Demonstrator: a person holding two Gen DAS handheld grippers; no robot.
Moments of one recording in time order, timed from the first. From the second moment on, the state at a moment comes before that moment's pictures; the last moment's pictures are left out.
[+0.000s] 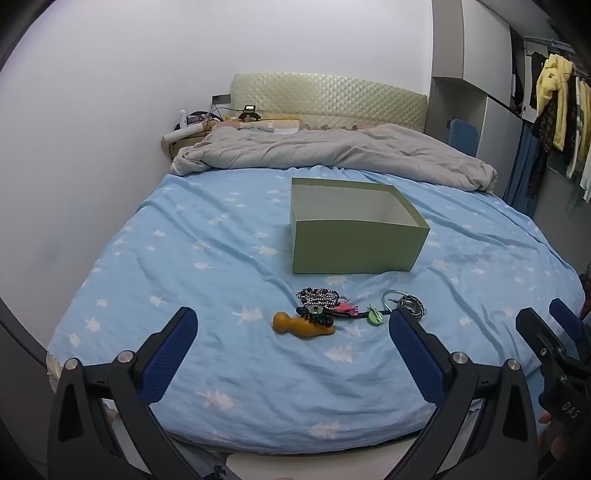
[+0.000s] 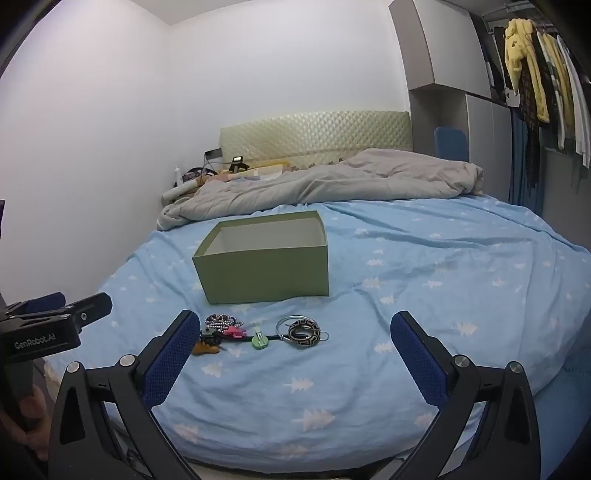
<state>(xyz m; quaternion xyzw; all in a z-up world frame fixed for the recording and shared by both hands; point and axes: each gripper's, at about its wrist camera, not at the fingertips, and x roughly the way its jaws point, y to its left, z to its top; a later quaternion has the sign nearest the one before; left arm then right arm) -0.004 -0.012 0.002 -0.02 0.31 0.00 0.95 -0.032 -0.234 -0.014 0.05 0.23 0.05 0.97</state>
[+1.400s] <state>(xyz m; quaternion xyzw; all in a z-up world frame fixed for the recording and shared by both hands) -0.002 -0.015 0.000 -0.02 0.32 -0.03 0.95 -0.035 -0.234 -0.011 0.06 0.22 0.04 0.97</state>
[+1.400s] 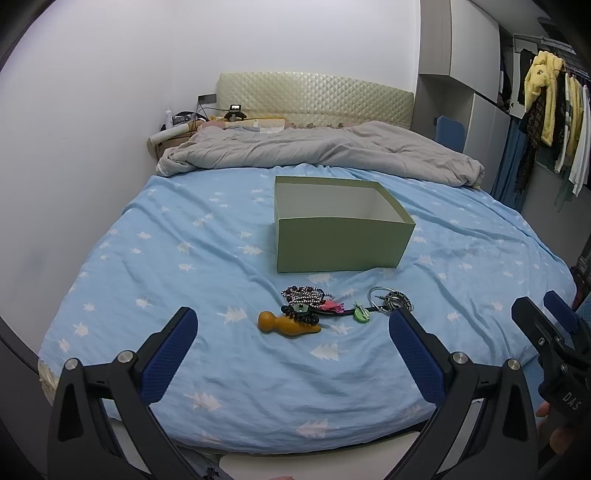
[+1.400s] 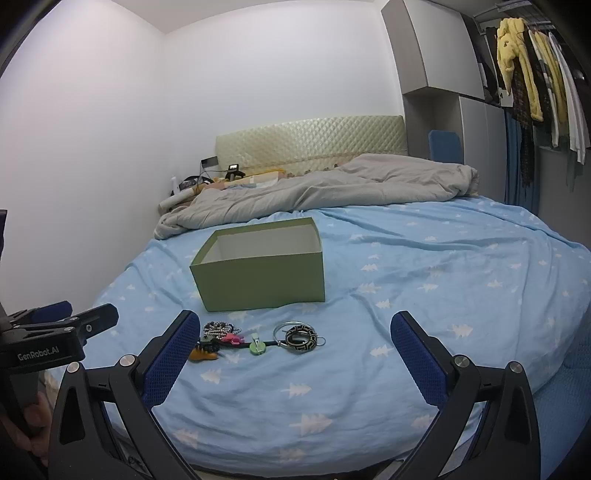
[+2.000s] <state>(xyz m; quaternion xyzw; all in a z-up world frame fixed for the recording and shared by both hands) -0.002 -0.014 -0.002 -0.02 0.31 -0.03 0.95 -0.036 -0.234 -0.014 0.06 0.22 0.04 0.97</state>
